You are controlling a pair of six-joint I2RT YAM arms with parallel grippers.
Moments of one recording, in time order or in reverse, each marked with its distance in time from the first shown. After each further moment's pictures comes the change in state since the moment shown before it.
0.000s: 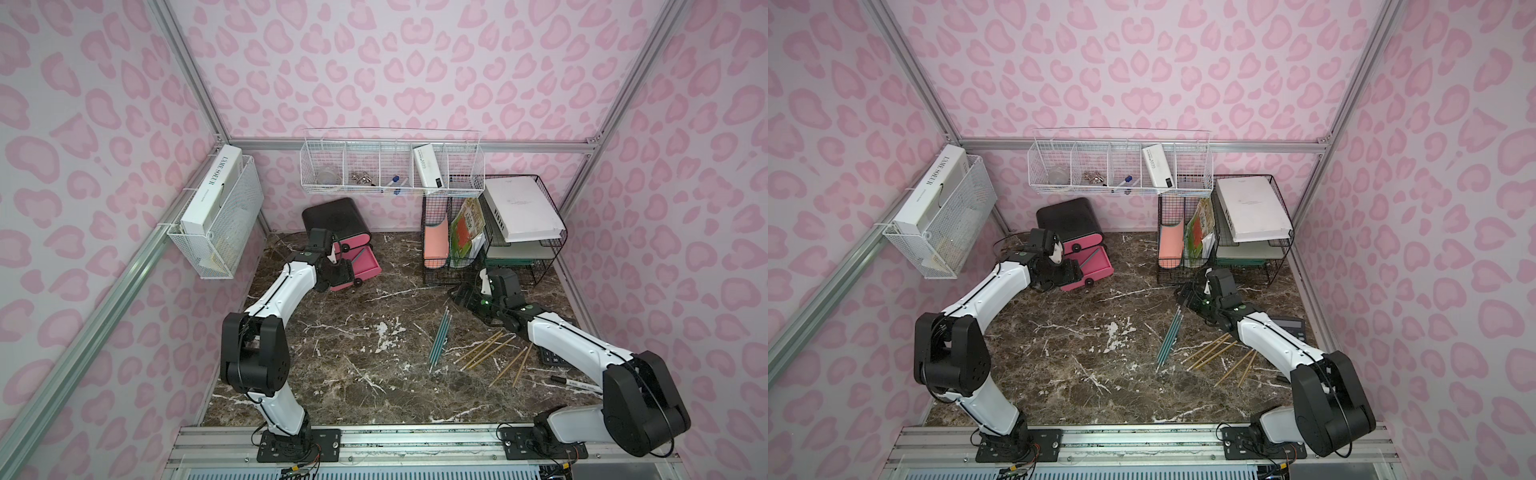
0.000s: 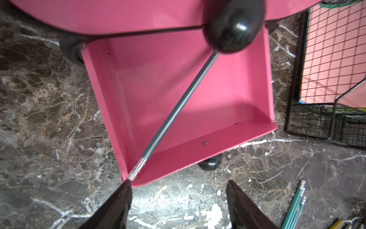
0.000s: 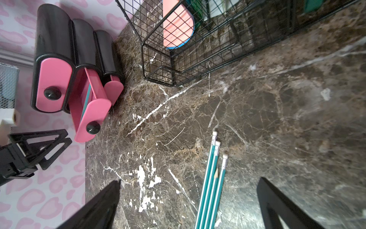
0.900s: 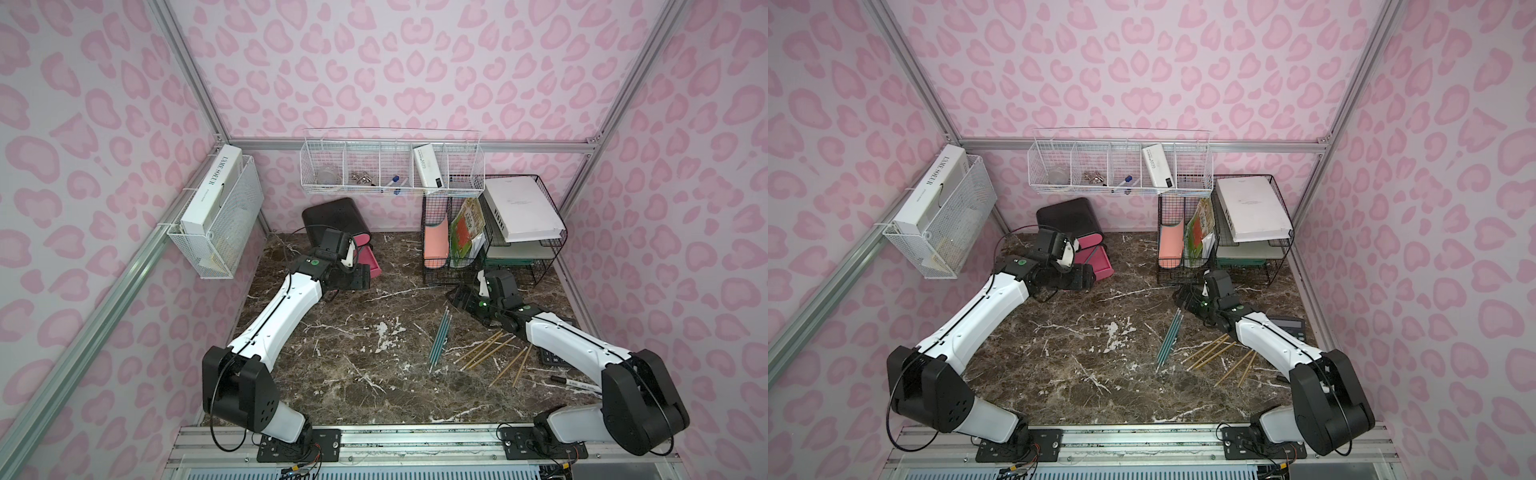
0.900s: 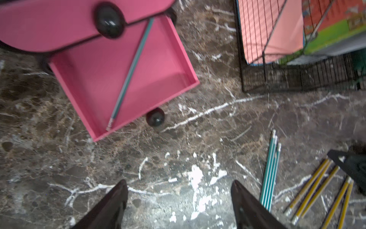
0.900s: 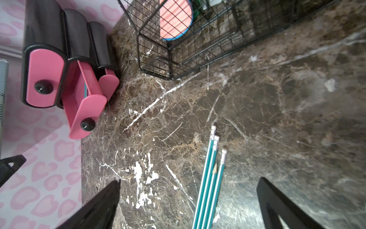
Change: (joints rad) left arm -0.220 -0.213 -0.030 -0.129 -0.071 0.100; right arm 0.011 -0.004 -0.018 -0.026 0.013 -0.005
